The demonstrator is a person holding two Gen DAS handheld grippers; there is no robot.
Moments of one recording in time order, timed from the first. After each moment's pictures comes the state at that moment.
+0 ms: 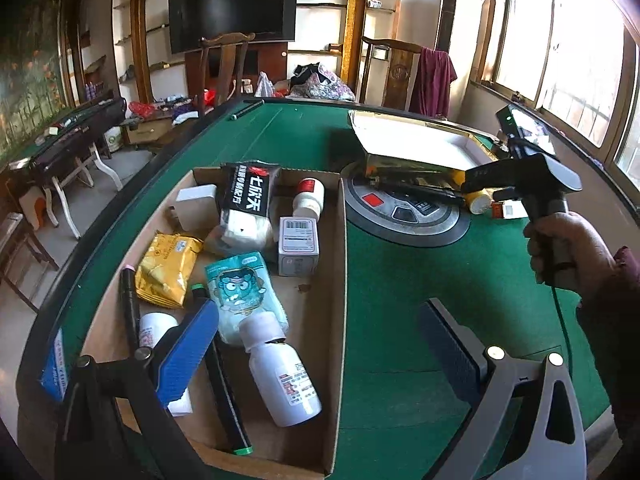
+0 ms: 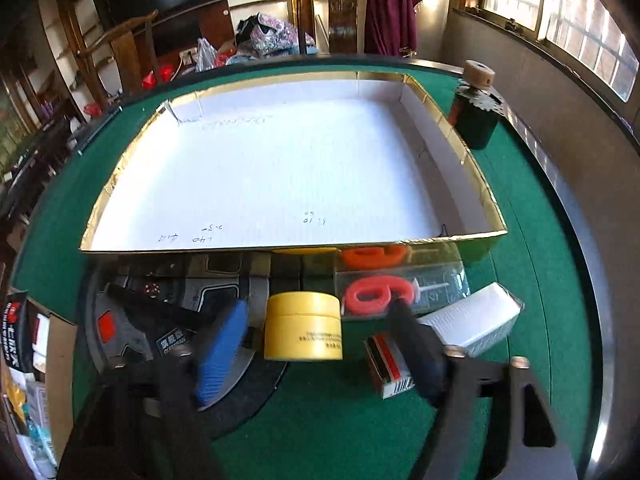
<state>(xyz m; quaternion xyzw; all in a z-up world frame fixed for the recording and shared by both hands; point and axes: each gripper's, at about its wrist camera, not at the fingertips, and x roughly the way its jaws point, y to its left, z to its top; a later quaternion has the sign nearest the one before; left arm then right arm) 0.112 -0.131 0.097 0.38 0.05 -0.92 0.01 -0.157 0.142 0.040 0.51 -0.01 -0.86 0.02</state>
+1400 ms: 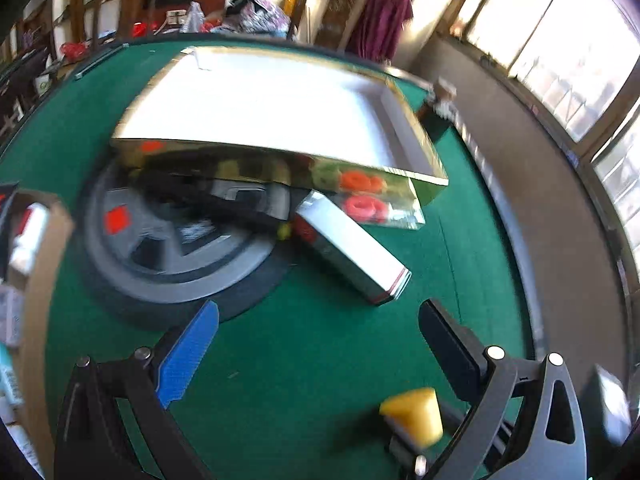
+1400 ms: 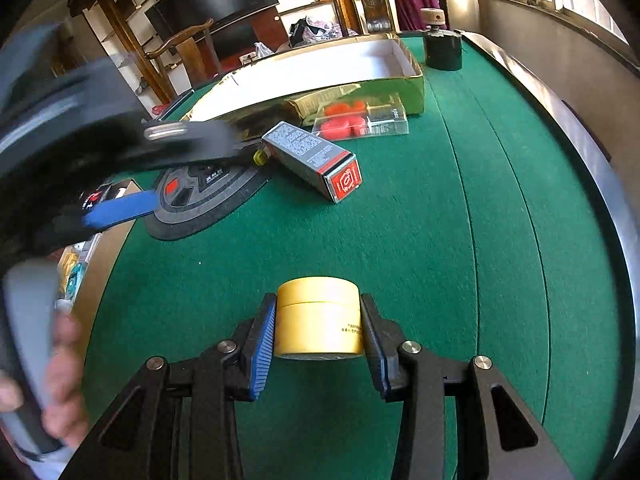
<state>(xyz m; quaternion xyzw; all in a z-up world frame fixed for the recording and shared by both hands) -0.077 0.074 0.058 0.50 0.10 -0.86 -0.08 0.004 0.229 0.025 0.48 -0.09 -0.86 0.15</state>
